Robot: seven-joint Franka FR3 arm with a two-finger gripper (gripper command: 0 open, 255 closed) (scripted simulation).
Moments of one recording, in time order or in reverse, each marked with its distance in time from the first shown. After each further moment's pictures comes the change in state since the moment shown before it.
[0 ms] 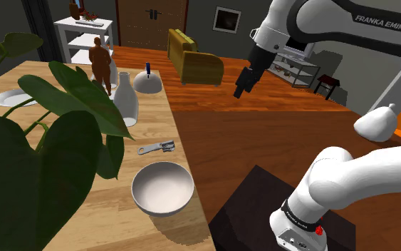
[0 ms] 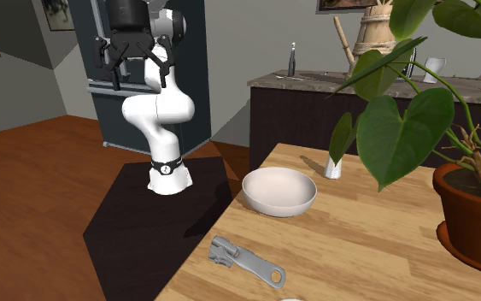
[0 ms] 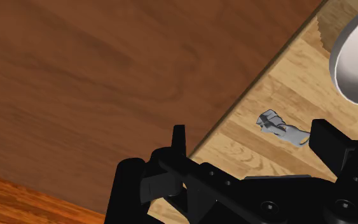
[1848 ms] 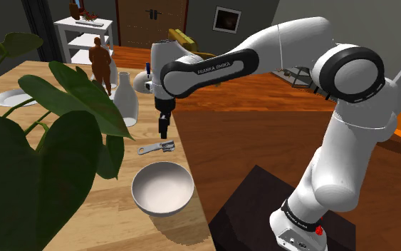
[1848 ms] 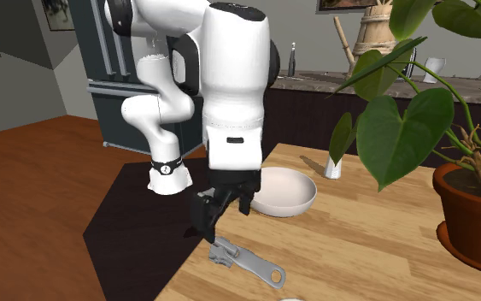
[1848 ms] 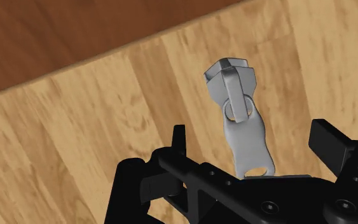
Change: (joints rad) arm 0.166 0.944 0.144 0.434 -0.148 0.277 -0.306
